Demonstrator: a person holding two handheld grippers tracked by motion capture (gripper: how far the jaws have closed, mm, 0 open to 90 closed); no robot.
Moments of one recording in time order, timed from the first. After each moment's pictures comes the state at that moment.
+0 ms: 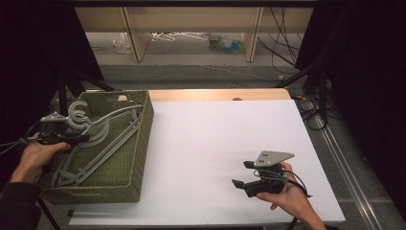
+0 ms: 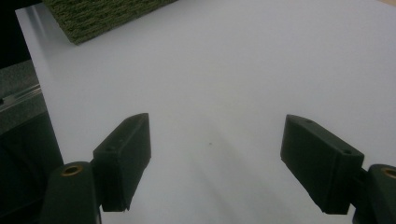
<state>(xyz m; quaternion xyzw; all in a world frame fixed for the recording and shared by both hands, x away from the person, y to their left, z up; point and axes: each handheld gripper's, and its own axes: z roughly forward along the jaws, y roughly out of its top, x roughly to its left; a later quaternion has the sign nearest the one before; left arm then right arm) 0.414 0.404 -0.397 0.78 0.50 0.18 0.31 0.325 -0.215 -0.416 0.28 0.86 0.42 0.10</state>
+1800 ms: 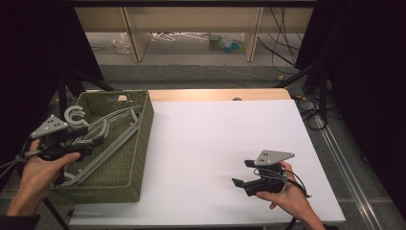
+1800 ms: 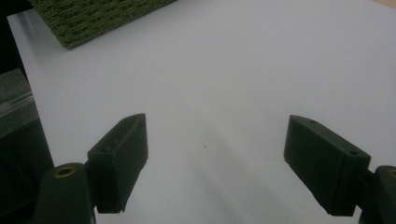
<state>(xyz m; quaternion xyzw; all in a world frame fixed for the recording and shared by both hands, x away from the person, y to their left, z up) 0.341 0.321 -0.344 0.72 0.46 0.25 0.45 0.328 -0.216 -0.419 0.30 0.85 0.43 0.11</state>
